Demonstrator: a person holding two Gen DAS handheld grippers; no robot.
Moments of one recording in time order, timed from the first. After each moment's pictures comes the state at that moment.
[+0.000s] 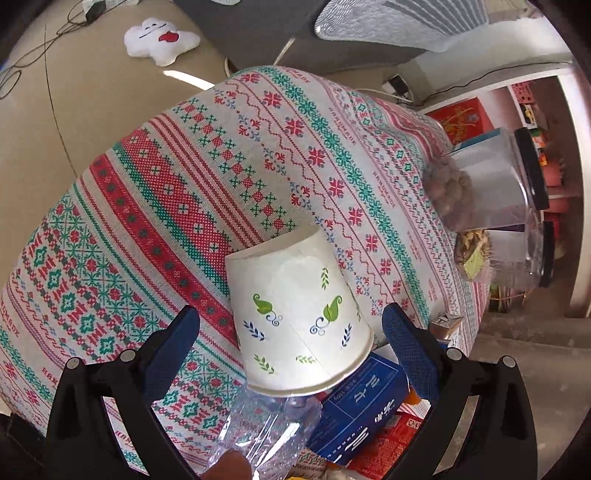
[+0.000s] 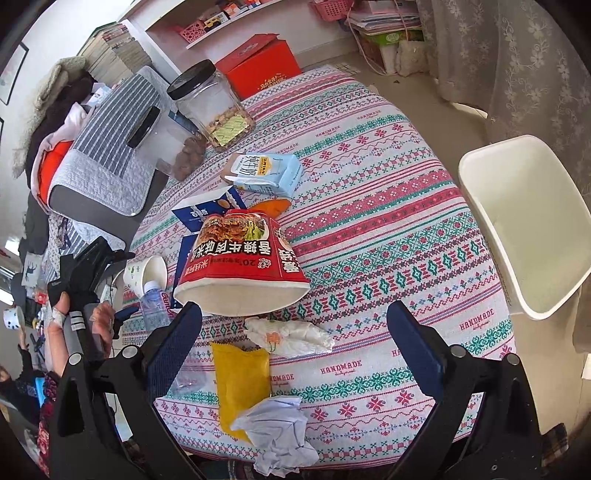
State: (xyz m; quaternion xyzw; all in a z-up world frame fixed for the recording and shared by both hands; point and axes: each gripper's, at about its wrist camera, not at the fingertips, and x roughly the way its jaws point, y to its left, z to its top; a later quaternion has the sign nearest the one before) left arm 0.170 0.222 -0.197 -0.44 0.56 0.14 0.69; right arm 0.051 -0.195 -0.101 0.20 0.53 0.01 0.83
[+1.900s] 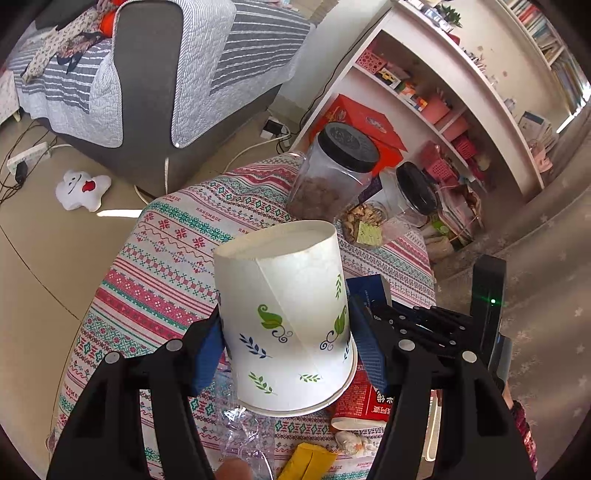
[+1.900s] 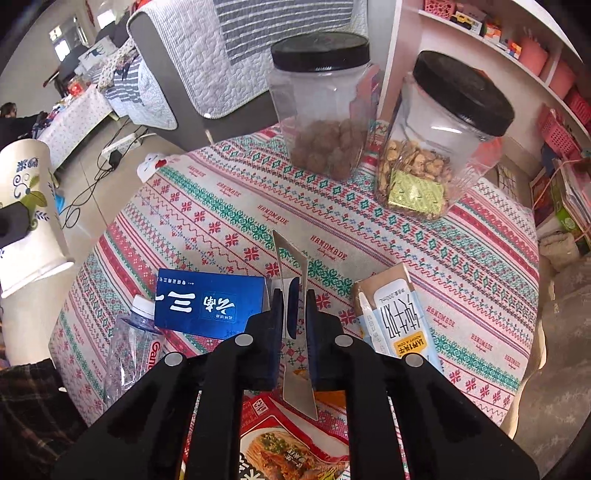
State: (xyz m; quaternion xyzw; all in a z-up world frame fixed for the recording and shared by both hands) left arm 0.143 0.176 -0.049 -0.26 0.46 -0.01 0.85; right arm 0.247 -0.035 -0.099 -0.14 0.51 0.25 0.81
